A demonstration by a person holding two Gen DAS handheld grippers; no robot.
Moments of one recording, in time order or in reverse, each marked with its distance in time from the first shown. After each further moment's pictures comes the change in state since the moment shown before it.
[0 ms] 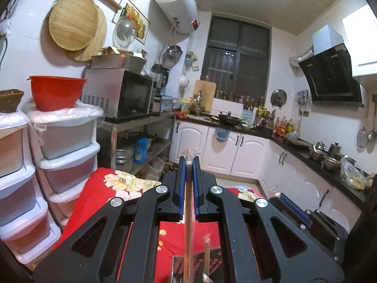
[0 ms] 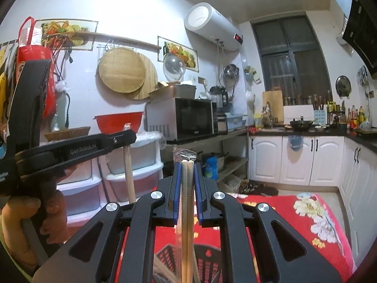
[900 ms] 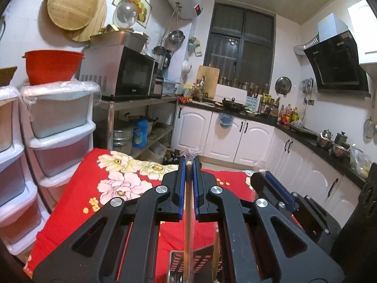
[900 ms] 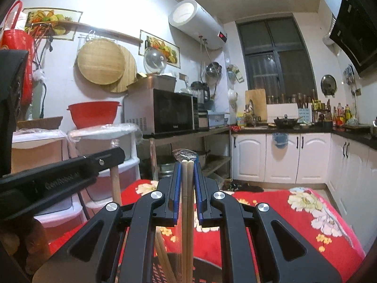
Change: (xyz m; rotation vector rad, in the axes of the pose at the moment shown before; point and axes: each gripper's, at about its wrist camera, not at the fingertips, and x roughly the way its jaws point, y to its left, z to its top) left arm 0.049 0.005 -0.061 -0.007 0.079 0.007; right arm 0.060 -0.019 -0.062 0.009 0.022 -0.126
